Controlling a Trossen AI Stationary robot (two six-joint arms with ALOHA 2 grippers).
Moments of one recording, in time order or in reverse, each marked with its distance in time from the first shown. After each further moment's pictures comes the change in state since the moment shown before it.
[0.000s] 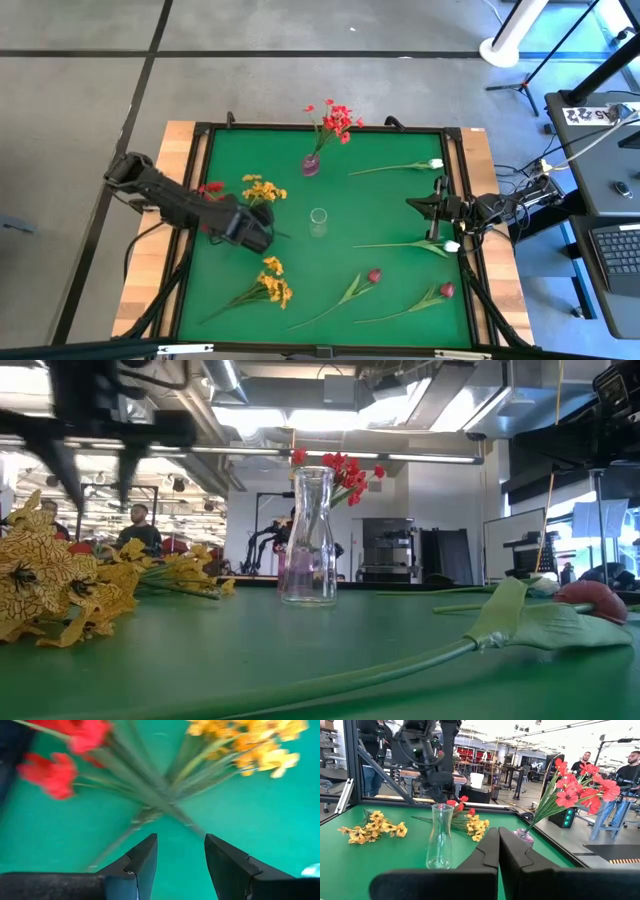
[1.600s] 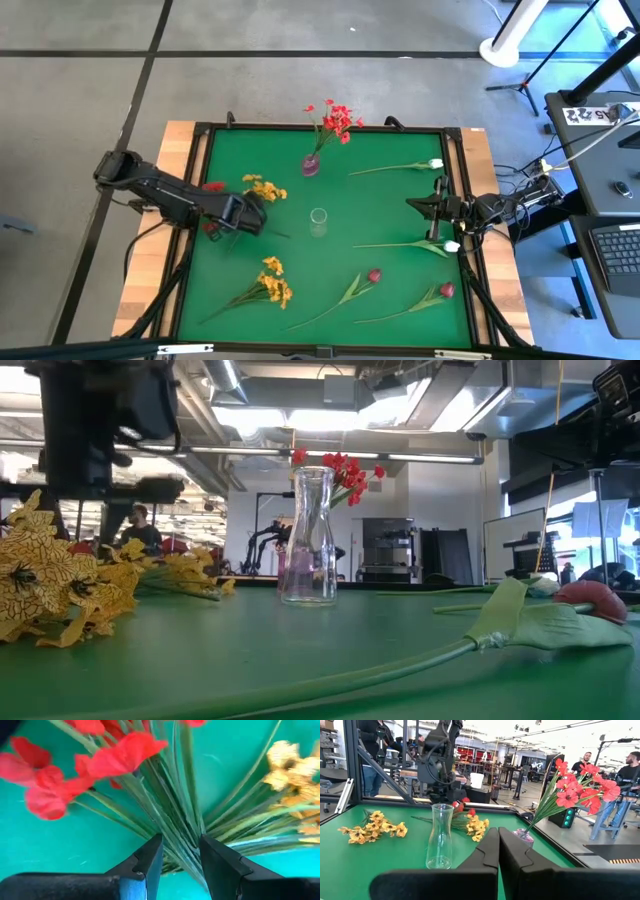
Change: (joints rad) left arm 0.165 -0.122 -0.335 0.259 0.082 -0.103; right arm 0.000 0.000 0.000 0.000 0.000 0.000
